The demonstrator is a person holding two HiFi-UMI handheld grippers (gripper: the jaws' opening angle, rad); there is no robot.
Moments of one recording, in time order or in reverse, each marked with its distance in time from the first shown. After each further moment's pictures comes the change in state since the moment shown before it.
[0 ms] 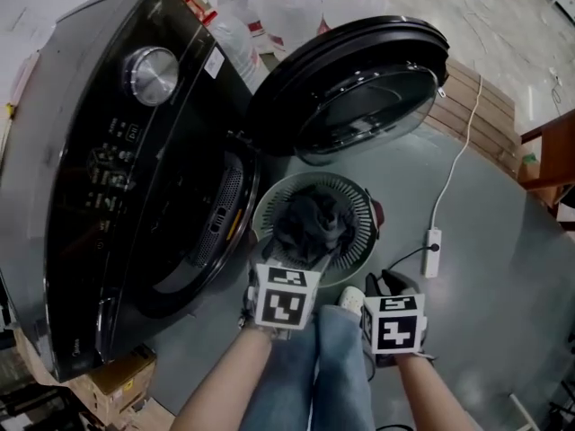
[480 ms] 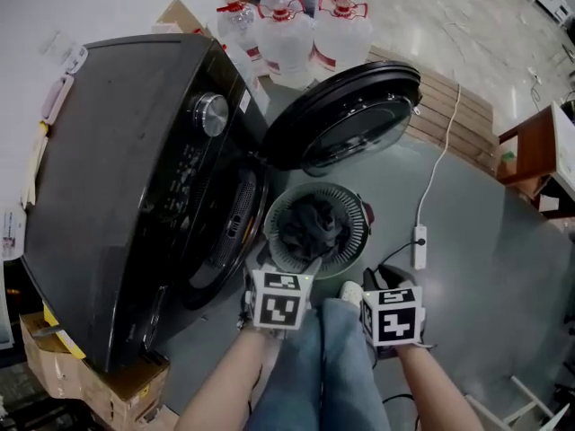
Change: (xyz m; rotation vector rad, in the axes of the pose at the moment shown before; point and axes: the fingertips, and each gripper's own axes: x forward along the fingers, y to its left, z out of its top) left arm -0.109 0.008 0.028 0.034 -0.049 0.005; right arm -0.106 0.035 0.042 -0.008 -0.059 -0.027
